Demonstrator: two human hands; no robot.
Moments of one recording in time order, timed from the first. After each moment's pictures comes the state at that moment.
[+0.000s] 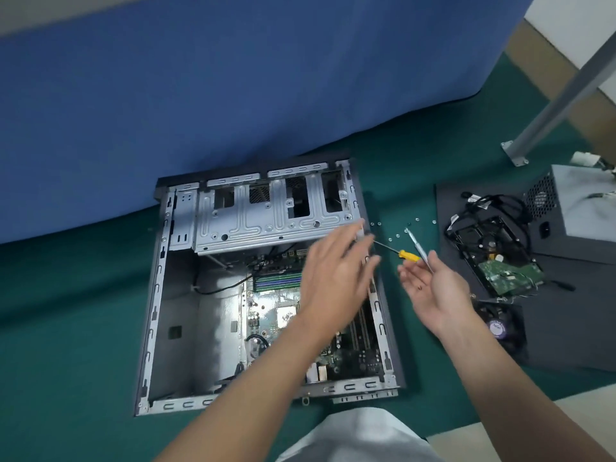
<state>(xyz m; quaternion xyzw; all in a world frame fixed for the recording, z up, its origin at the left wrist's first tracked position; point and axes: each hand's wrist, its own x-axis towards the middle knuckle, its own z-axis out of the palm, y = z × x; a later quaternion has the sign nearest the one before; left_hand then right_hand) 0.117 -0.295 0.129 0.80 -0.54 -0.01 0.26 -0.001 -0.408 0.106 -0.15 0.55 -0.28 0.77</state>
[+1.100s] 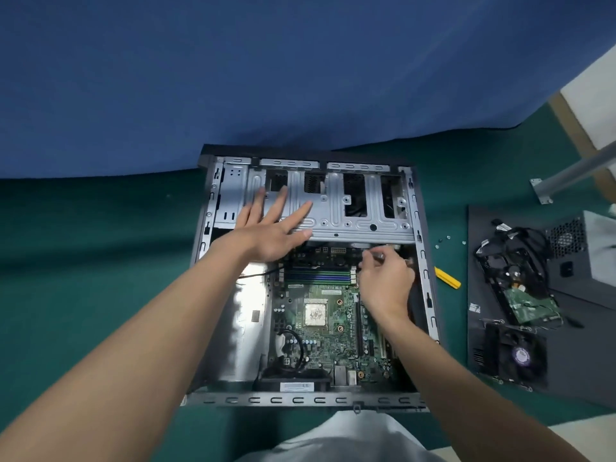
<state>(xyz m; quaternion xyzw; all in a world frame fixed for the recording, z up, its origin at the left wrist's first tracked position) 0.310 -0.218 0.116 0.83 -0.43 -0.37 0.02 0.118 -0.319 0.094 -0.74 0.55 -0.13 0.37</state>
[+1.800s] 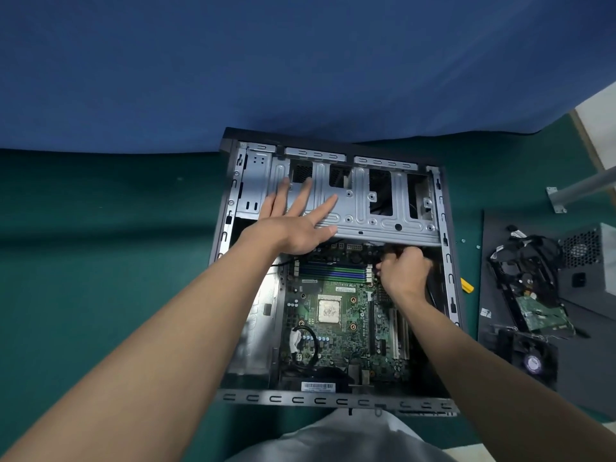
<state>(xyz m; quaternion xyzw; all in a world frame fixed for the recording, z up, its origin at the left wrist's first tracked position) 0.310 -0.220 0.118 0.82 -0.42 -0.39 0.04 0.135 -0.344 0.067 -0.74 0.61 -0.05 0.29</state>
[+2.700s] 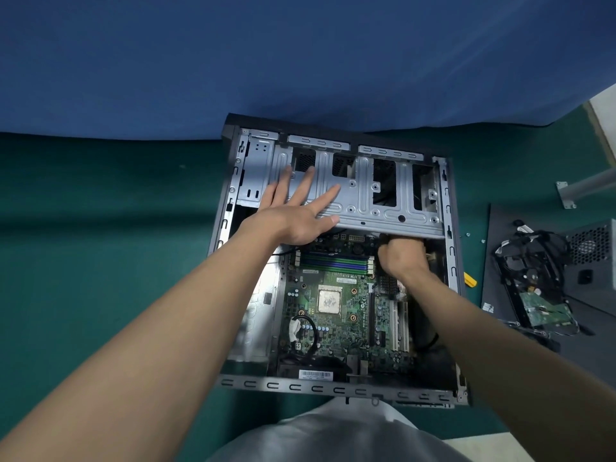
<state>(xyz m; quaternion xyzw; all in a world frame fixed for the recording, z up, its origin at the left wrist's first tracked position) 0.308 -0.219 0.119 0.82 -0.42 -0.38 0.03 0.148 -0.360 0.083 -0.82 0.49 0.19 0.22</state>
